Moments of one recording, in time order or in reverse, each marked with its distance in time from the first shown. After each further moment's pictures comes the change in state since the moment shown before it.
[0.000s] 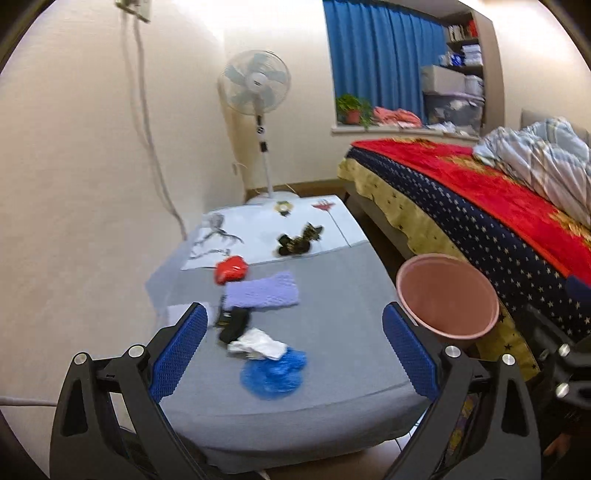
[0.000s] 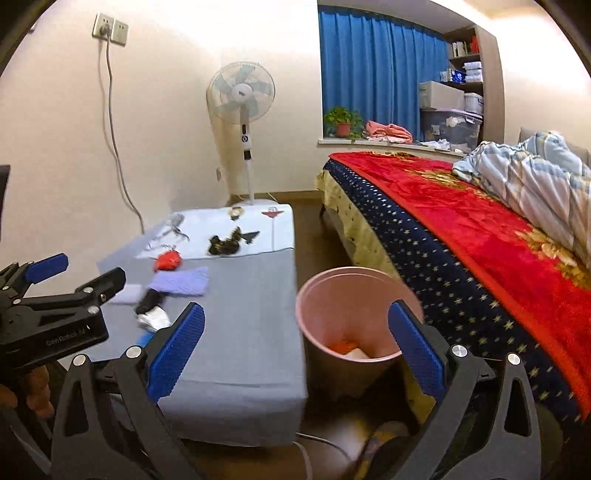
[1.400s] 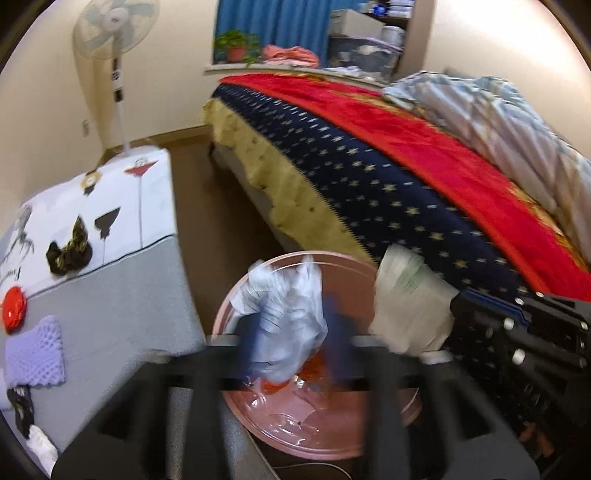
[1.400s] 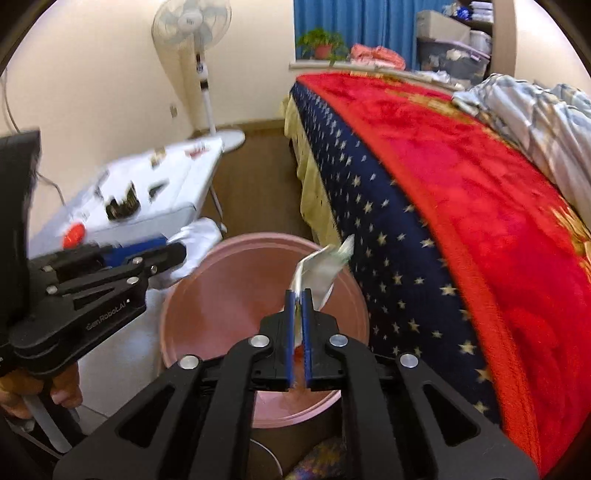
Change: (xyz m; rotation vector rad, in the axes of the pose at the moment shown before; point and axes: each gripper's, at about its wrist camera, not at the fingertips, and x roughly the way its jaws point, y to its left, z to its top) left arm 0.239 -0.210 0.036 0.078 0.262 -0.463; right arm 0.216 -0.173 0.035 -0.033 0.373 -0.095
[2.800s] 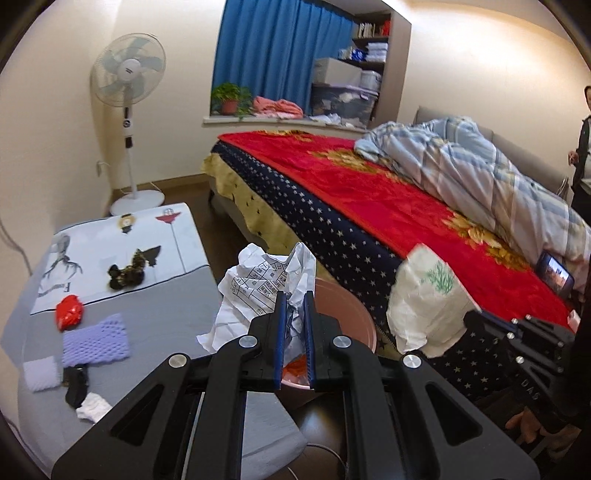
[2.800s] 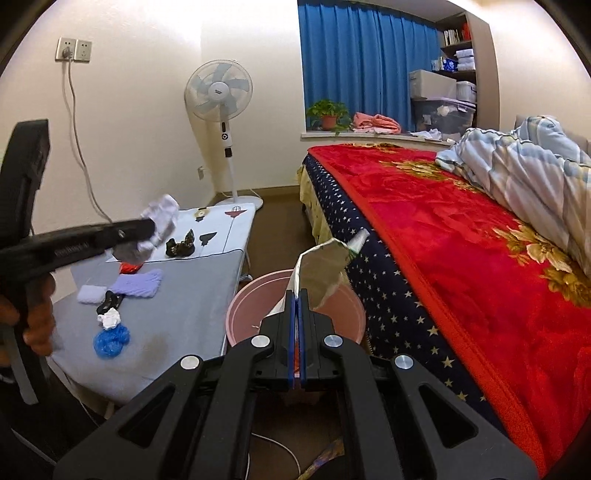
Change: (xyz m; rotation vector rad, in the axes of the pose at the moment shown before) left arm -0.173 0.003 -0.030 0.056 -0.178 -0.062; right arm -0.171 0.016 -0.079 0.036 -0.334 0.076
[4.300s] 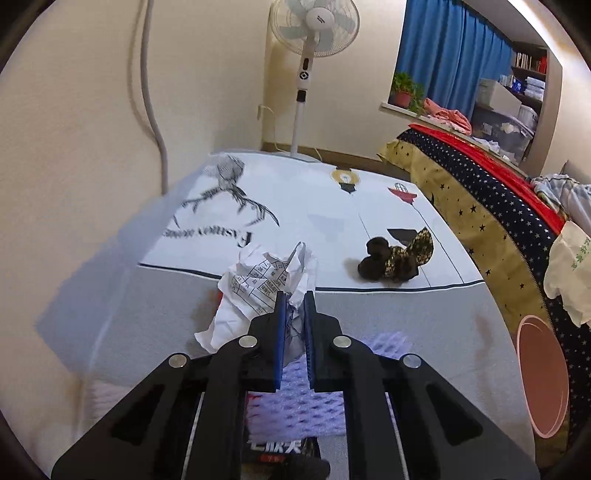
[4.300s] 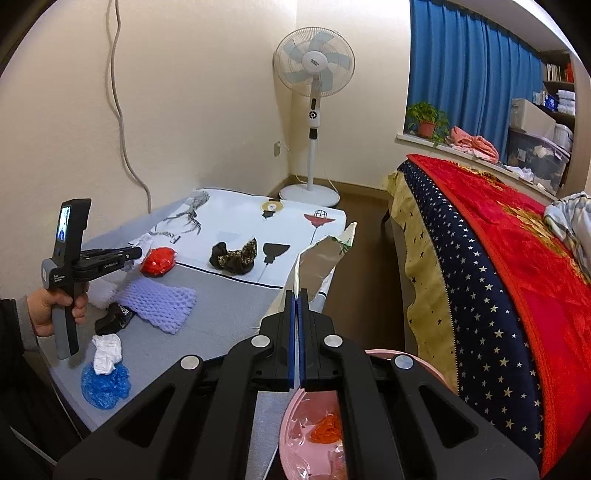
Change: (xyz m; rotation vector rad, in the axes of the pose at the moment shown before) left arm 0.060 0.323 -0.048 -0.345 0.011 0.451; right arm 0.179 0.123 0.081 -0.262 0.048 0.246
